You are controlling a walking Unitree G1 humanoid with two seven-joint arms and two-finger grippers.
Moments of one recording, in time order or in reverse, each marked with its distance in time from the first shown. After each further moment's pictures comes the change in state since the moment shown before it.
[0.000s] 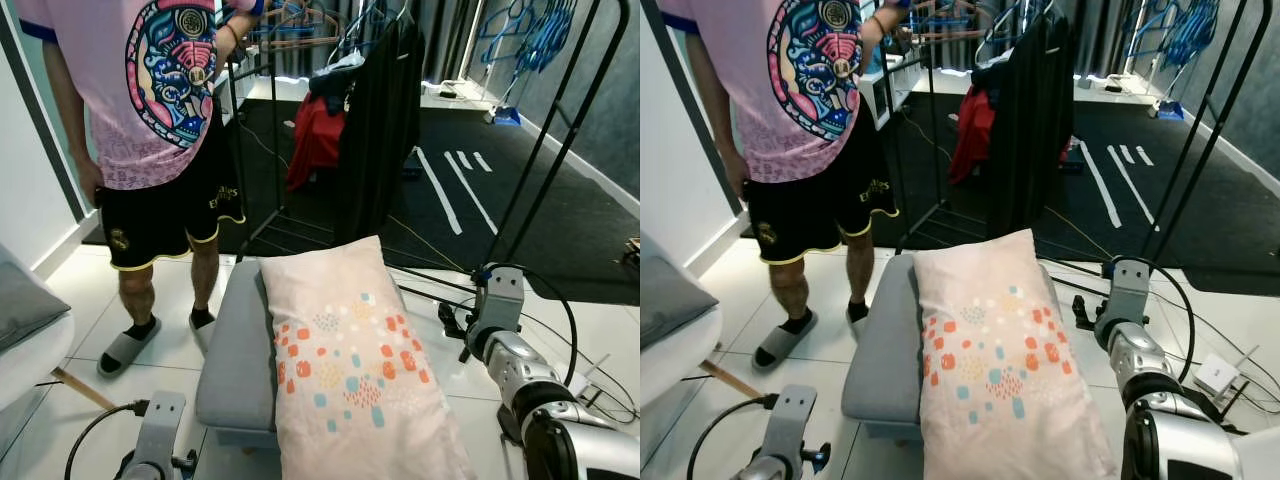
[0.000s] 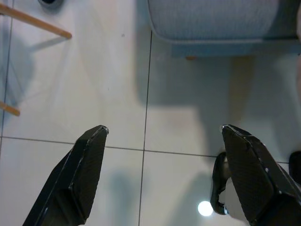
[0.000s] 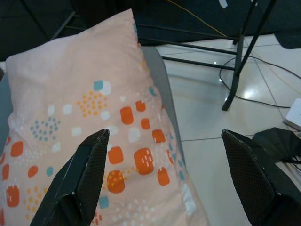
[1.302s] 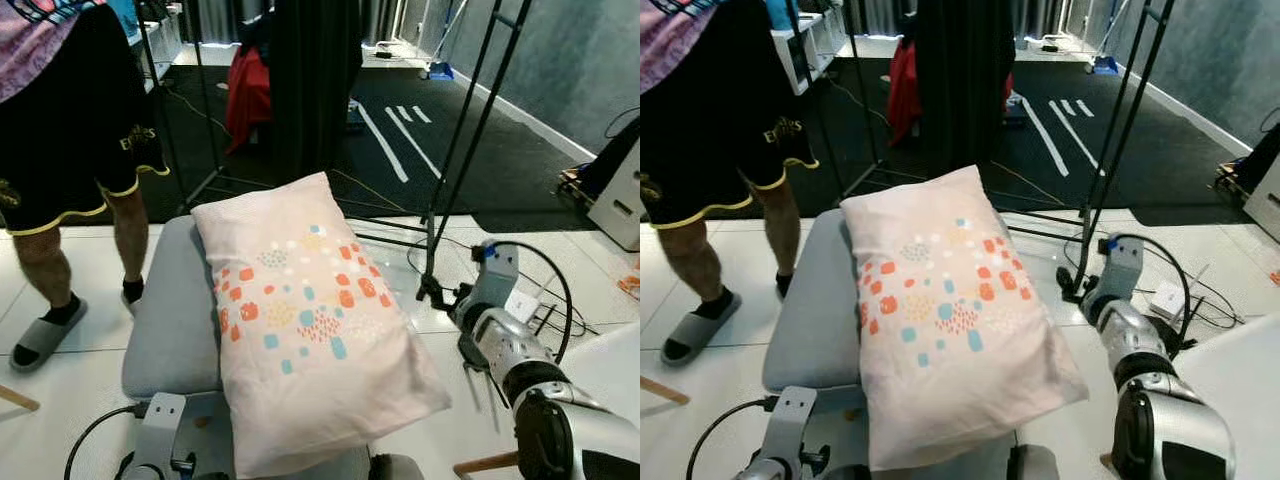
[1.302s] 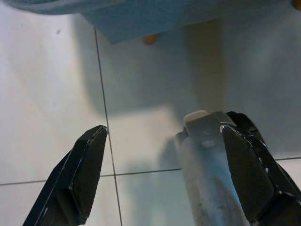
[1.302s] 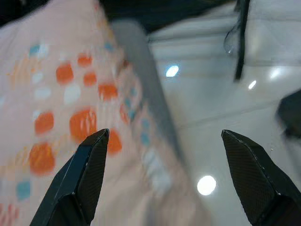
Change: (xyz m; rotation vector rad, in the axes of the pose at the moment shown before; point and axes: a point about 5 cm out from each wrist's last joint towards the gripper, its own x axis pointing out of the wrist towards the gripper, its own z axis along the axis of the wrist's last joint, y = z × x) left arm -0.001 -0.001 -0.003 0.011 0.008 -0.004; right arm 0.003 0.028 0.010 0.168 -0.024 0.212
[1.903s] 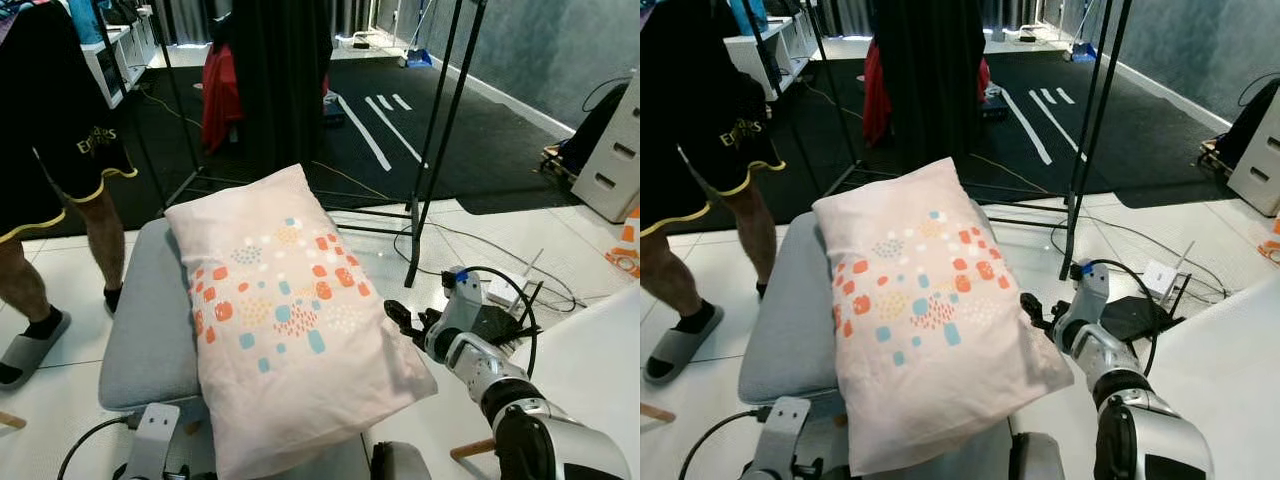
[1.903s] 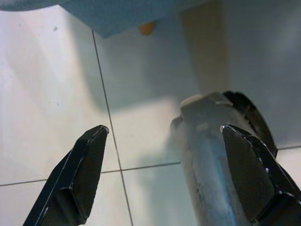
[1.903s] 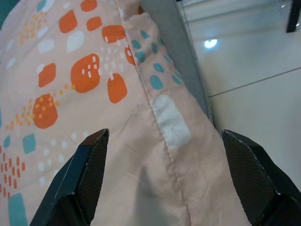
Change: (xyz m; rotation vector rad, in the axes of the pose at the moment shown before) left arm -0.004 0.008 -0.017 0.018 0.031 -0.003; right arm 0.001 0.021 -0.030 0.081 0.097 0.159
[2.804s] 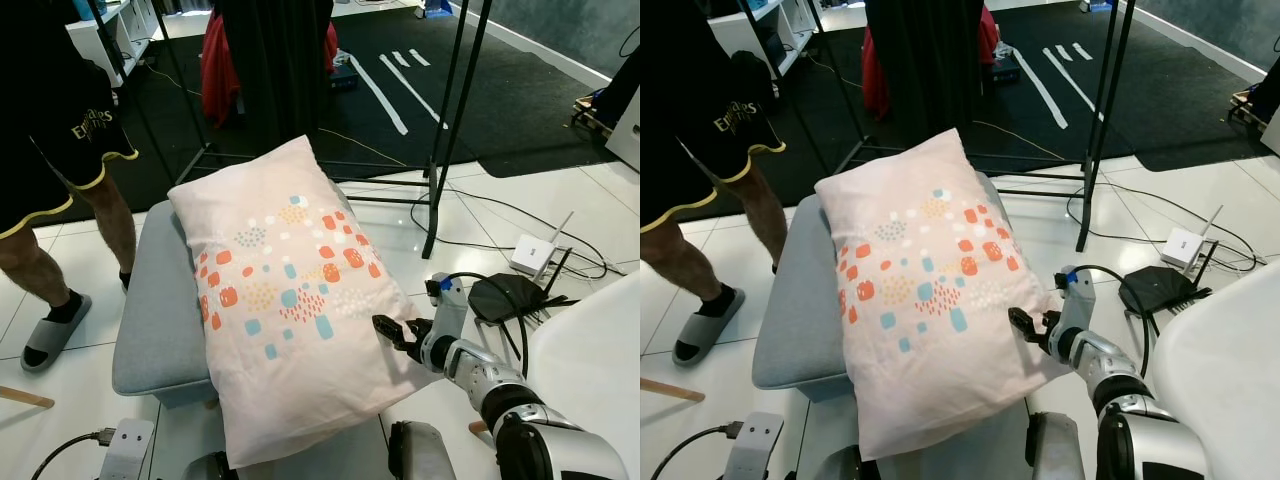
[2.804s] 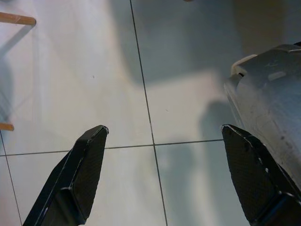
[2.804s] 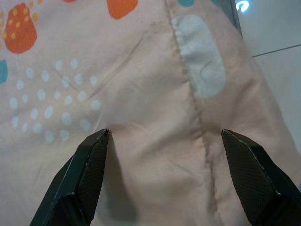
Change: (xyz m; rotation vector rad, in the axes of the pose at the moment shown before) left arm -0.008 0.029 -0.018 0.001 -0.013 0.076; right arm -0.002 0.003 -0.010 -0.105 0.084 0.090
